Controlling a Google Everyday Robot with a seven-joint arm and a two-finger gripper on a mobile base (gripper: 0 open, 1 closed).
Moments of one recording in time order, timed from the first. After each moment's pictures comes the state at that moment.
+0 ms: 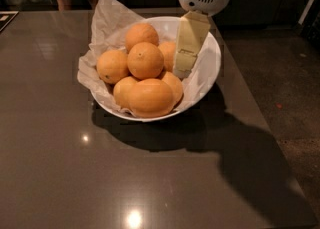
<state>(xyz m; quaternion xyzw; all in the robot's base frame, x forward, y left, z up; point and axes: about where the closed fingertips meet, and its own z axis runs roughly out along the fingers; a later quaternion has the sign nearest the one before) 0.520 -0.055 1.000 -0.62 0.77 -0.05 0.16</state>
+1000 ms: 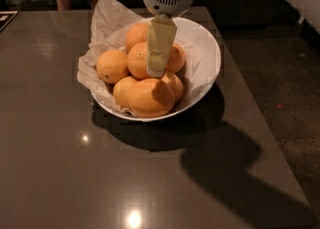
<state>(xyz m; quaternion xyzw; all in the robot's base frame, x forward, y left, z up) 0.529 -0.006 0.991 -0.66 0.74 -0.05 0.15</state>
